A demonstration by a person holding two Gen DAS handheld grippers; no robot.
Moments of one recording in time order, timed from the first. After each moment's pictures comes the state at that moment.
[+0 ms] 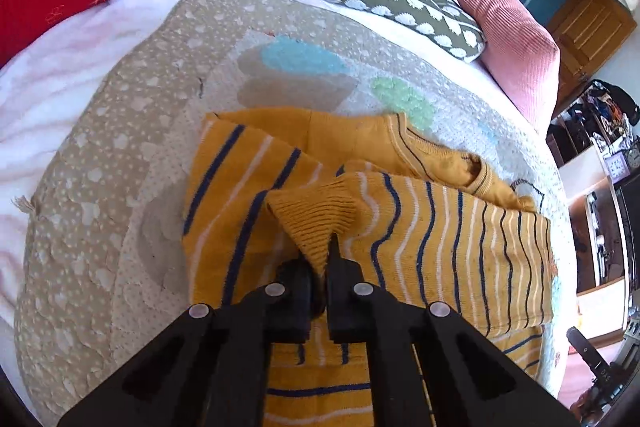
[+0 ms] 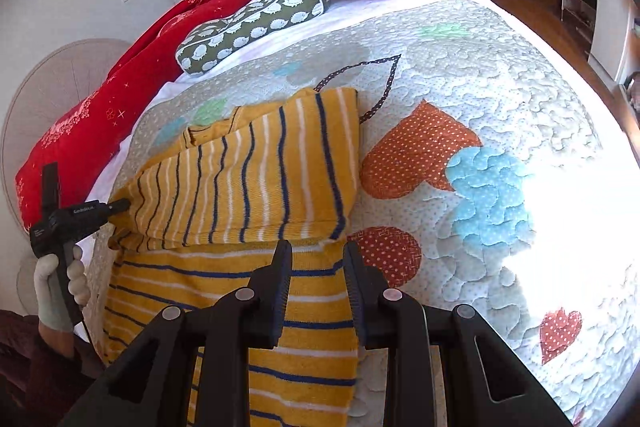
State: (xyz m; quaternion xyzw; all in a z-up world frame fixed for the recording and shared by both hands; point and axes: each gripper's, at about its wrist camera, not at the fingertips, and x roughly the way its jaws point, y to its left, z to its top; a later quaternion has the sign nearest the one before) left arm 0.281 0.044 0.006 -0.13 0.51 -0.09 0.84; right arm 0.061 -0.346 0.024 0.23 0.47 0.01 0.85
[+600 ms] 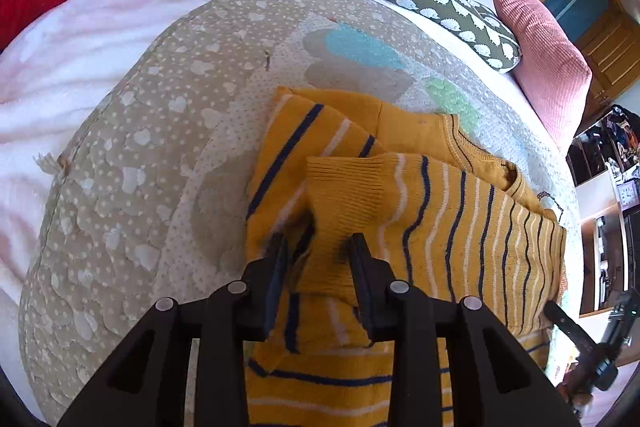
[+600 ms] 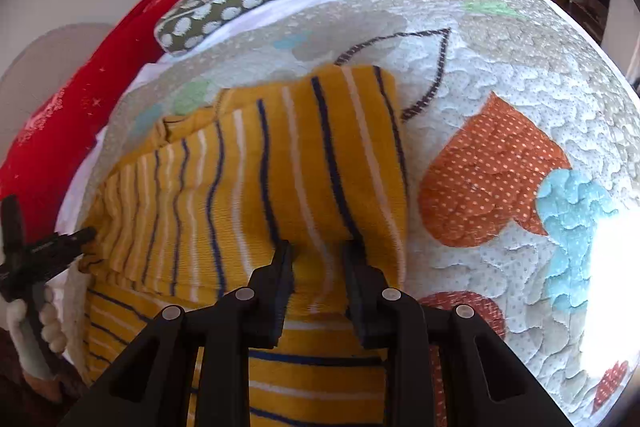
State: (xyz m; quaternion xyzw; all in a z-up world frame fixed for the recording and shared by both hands) left arm 0.273 0.085 -0.010 -0.17 0.54 -0.06 0.83; right arm 0.140 -0.317 -0.028 0.23 0.51 0.00 0.83
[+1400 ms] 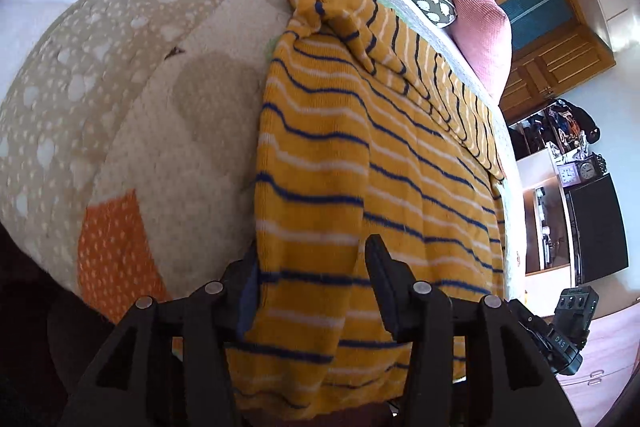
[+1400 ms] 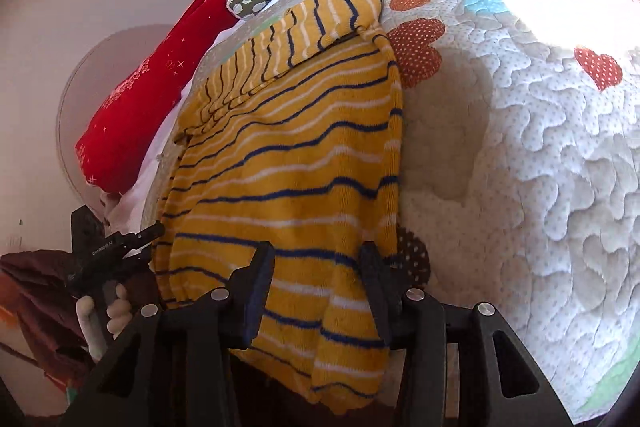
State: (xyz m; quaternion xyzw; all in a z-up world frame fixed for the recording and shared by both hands) left arm 0.045 0.104 -0.039 -0.24 0.53 -0.15 0.80; right arm -0.093 -0.293 -0.023 0.32 0.48 0.12 0.81
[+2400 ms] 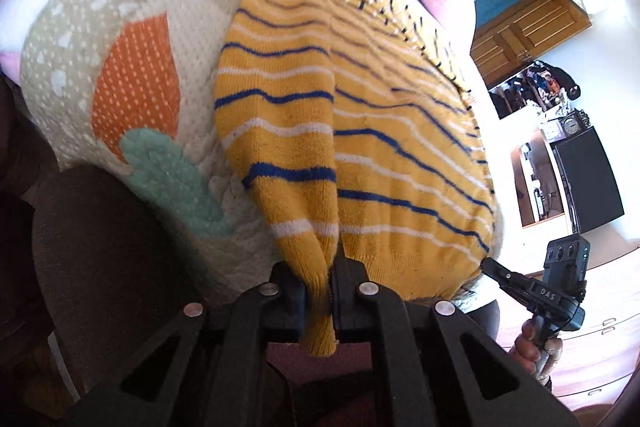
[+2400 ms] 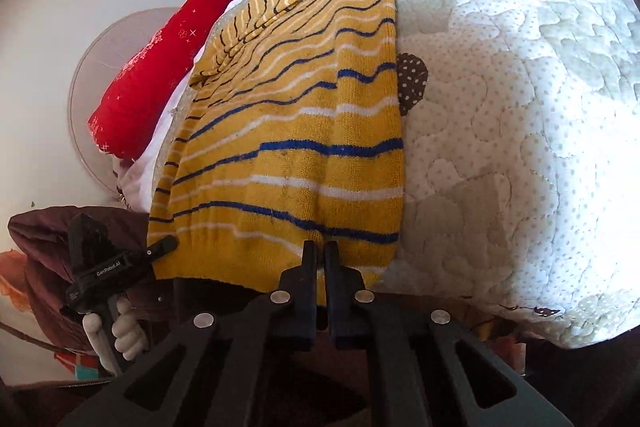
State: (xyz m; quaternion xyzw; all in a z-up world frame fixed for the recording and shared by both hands) left arm -0.070 0.095 -0.043 -0.22 0.53 -0.20 0.79; right arm -0.169 -0.259 -0.045 0.33 0.50 0.15 0.79
